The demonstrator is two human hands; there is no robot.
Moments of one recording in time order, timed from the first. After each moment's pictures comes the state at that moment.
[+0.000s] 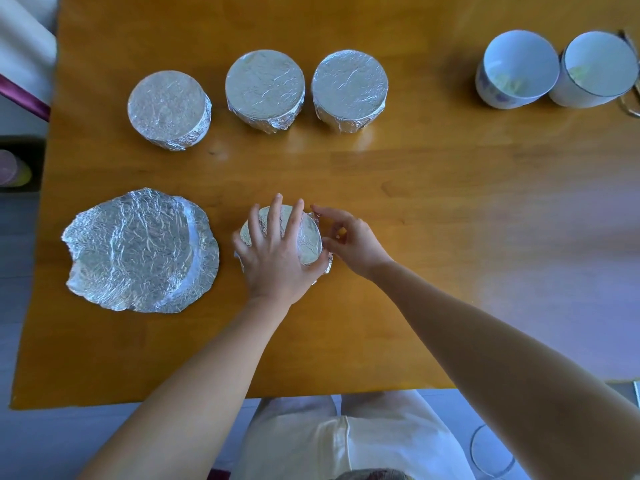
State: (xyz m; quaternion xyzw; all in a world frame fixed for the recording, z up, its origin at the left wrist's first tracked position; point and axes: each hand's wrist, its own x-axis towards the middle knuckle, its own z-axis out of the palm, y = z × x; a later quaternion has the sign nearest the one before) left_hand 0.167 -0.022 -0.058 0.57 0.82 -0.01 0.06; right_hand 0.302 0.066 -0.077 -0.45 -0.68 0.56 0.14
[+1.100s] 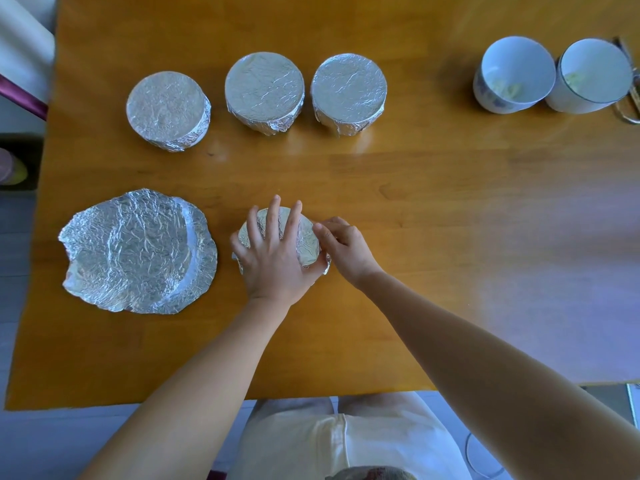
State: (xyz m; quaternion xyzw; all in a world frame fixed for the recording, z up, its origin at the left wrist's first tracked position) left_hand 0.168 -0.020 -0.058 0.56 0.82 -0.02 0.06; right_hand 0.290 0.052 -0.069 -0.49 -0.61 0.60 0.15
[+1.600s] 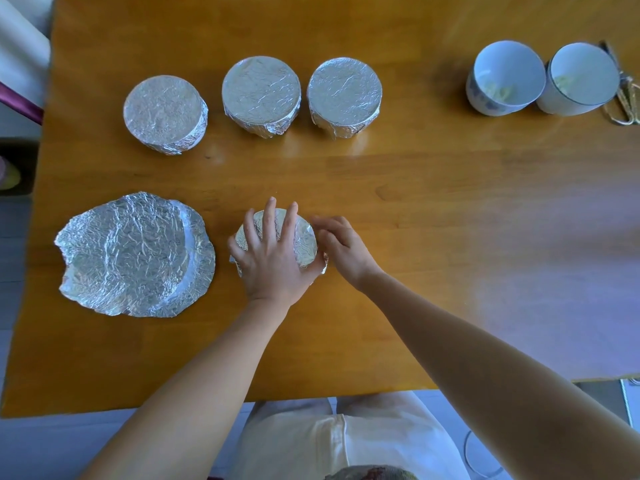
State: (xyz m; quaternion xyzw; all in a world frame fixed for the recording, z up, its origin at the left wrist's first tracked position) left_hand 0.169 -0.020 -0.059 0.55 0.83 -0.01 0.07; right_hand 0.293 0.051 -0.070 -0.51 -0.59 0.61 0.15
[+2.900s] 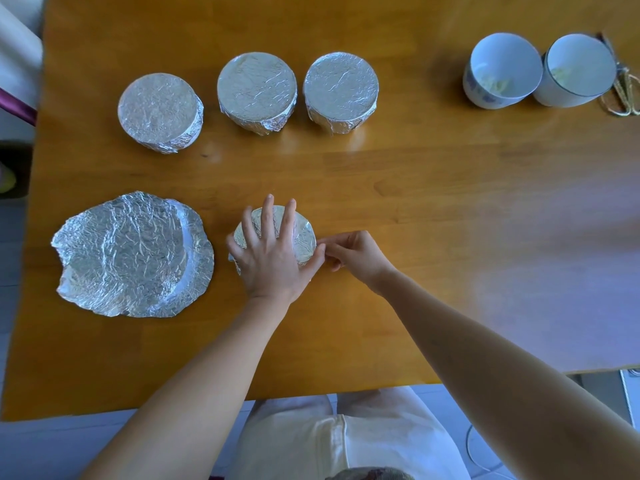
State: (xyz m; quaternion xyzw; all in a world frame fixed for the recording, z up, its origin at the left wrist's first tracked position) left_hand 0.168 -0.020 -0.057 0.56 0.83 -0.02 0.09; right_hand 0.313 0.049 -0.061 -0.50 -0.52 0.68 0.10
